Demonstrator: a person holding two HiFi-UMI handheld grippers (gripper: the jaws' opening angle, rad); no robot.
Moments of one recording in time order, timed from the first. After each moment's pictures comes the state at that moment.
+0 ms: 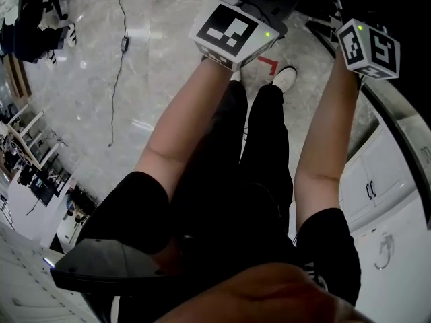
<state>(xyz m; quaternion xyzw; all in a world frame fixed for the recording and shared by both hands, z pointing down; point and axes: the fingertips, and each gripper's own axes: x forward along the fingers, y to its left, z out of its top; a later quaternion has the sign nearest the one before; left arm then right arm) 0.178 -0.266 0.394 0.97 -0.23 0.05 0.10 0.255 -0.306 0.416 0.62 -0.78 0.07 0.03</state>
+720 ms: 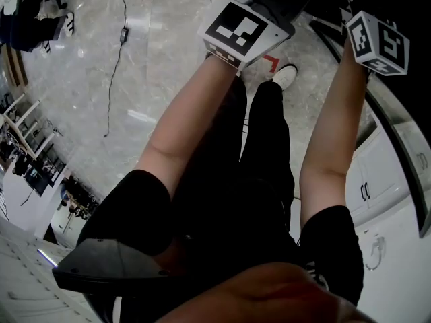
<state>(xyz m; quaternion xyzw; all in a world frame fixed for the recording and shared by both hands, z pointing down) 0.173 -0.273 0.408 0.96 -0.24 0.05 0.10 0.252 -0.335 0.421 0.62 -0.78 0.04 0.06</state>
